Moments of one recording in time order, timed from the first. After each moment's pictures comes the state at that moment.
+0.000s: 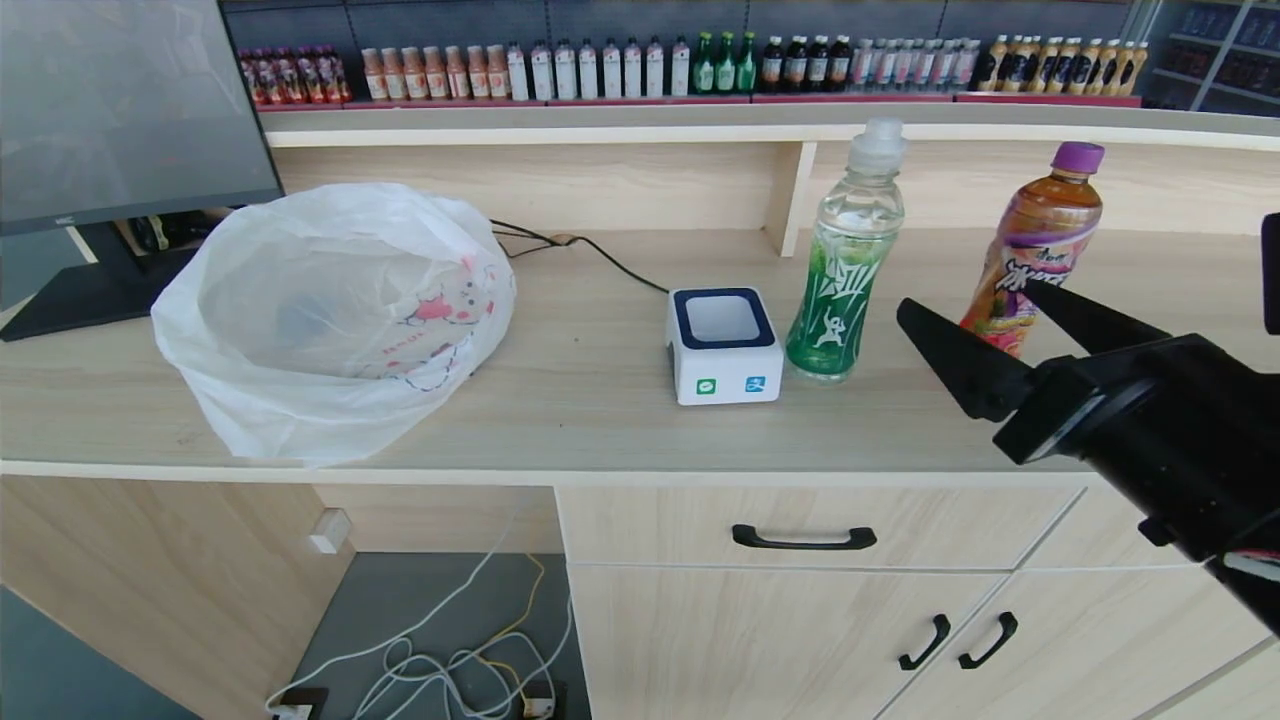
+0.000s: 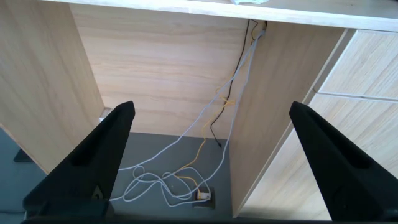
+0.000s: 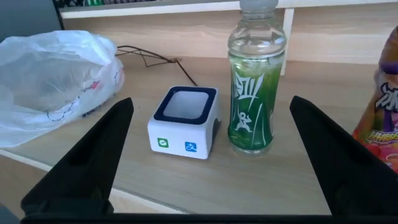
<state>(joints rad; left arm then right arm) 0.00 0.00 0.00 0.00 0.00 0.00 0.67 1.40 -0.48 -1.19 -0.32 -0.06</state>
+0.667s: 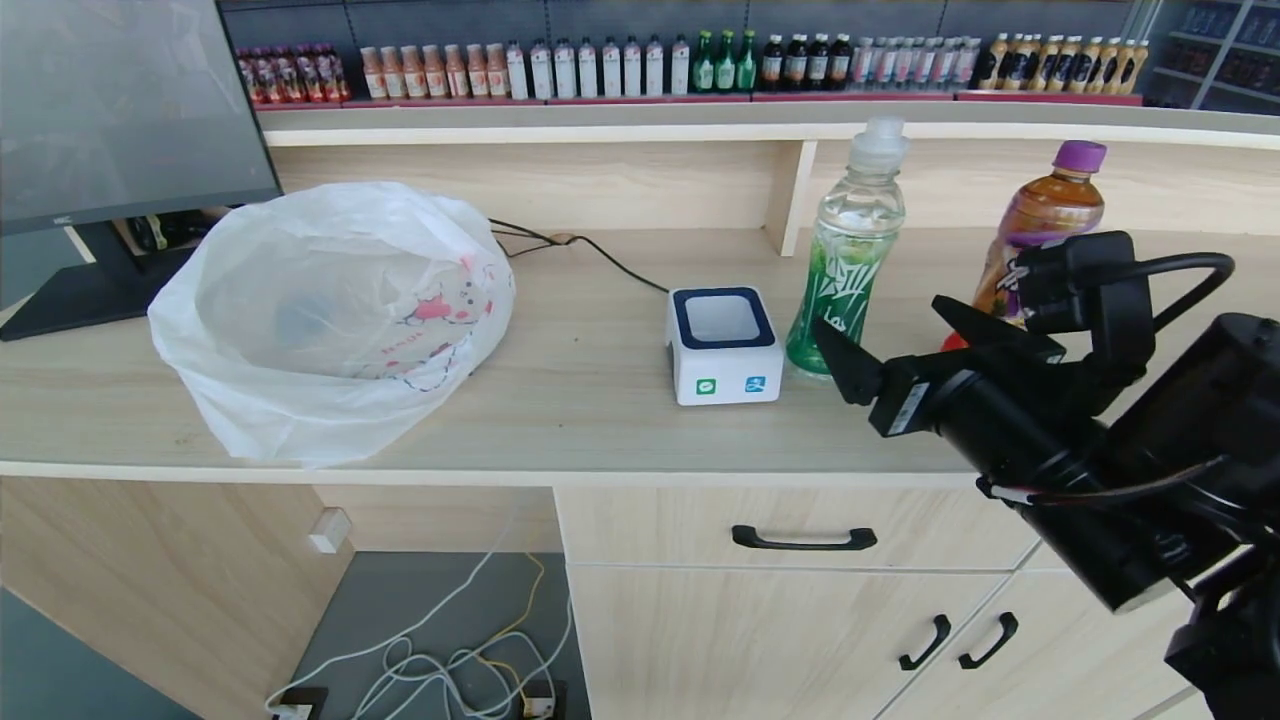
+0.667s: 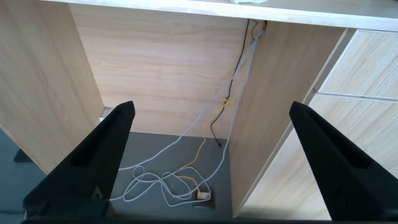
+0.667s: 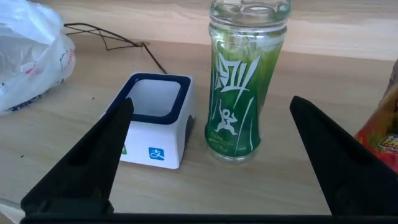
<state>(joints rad) 0.00 0.00 0.00 0.00 0.00 0.00 0.62 1.65 -0.58 -1.29 -0.36 -0.13</state>
